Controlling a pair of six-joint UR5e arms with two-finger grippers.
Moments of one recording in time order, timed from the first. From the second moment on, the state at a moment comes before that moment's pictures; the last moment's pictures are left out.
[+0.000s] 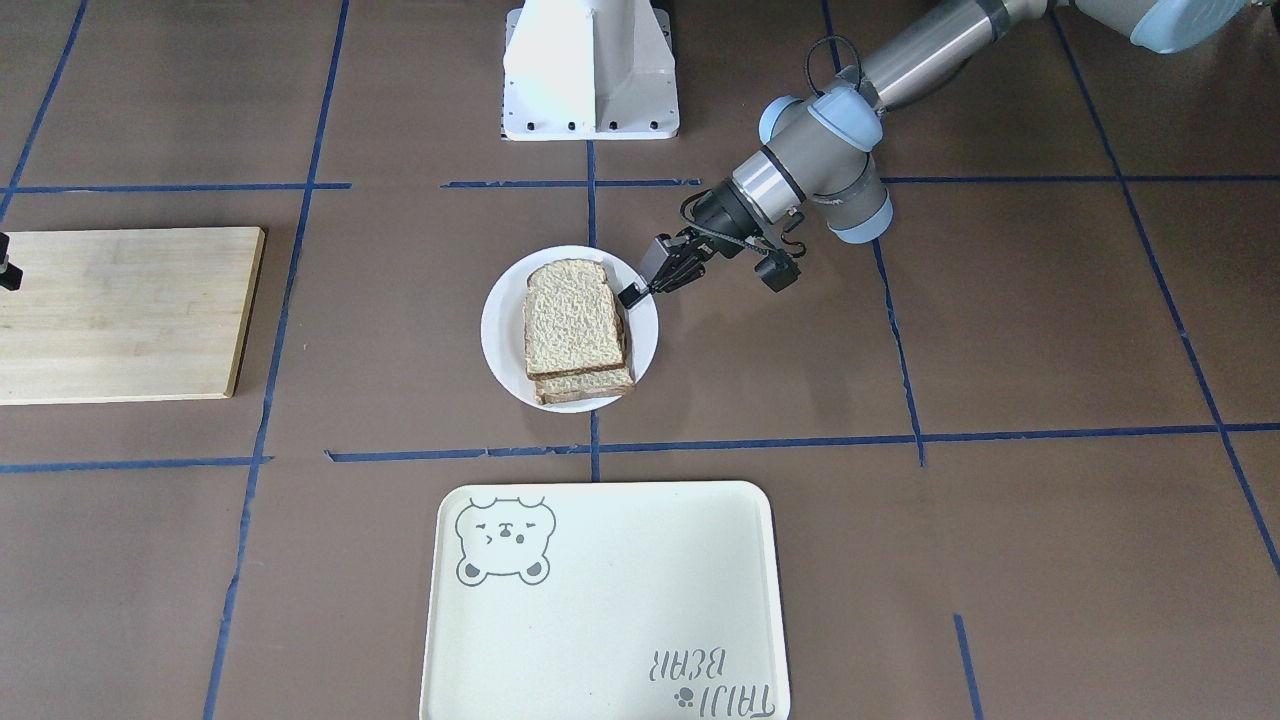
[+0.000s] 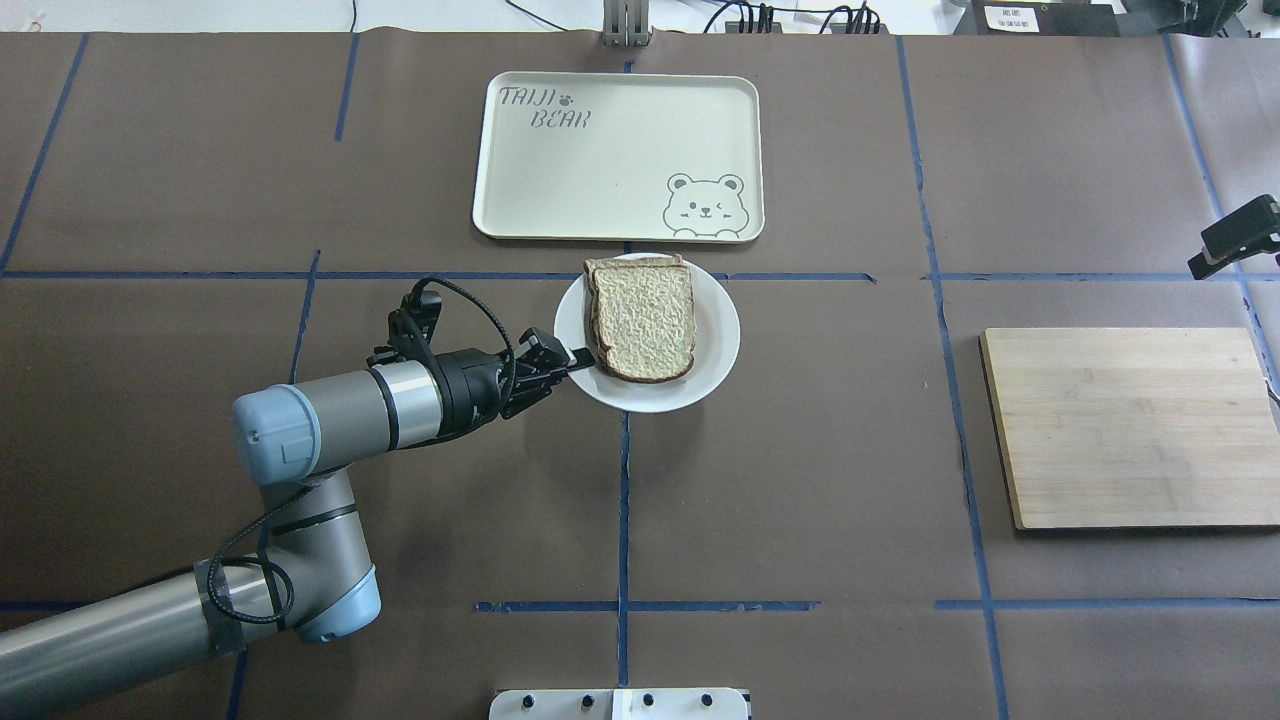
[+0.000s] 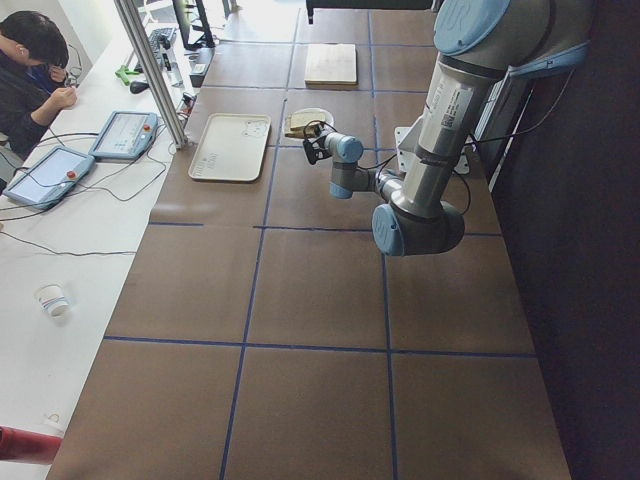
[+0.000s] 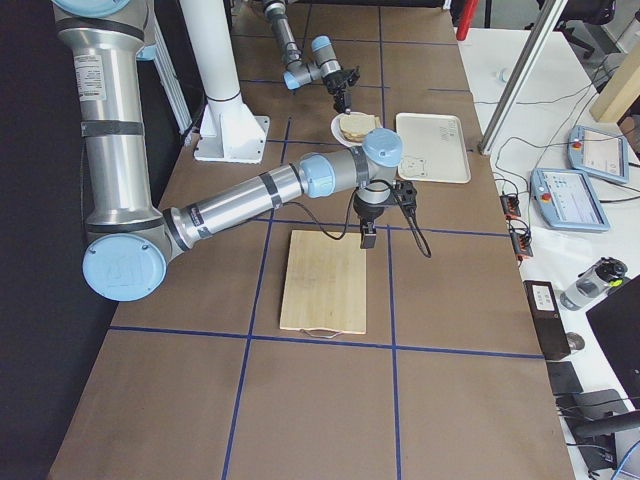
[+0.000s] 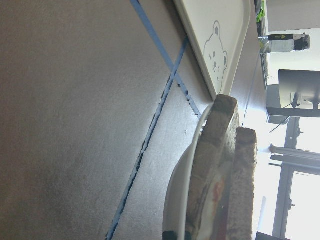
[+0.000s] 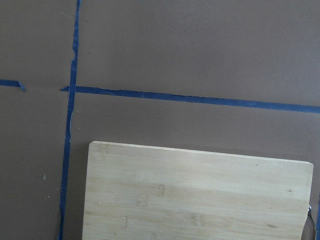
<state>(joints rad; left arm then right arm) -0.45 -2.07 -1.36 -3.06 -1.56 -1.99 1.28 -1.52 1.93 -1.72 2.36 0.32</state>
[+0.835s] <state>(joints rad) -0.65 -2.40 -0.98 -2.85 -1.56 -2.14 1.38 -1.58 1.93 -1.72 2.36 0.16</state>
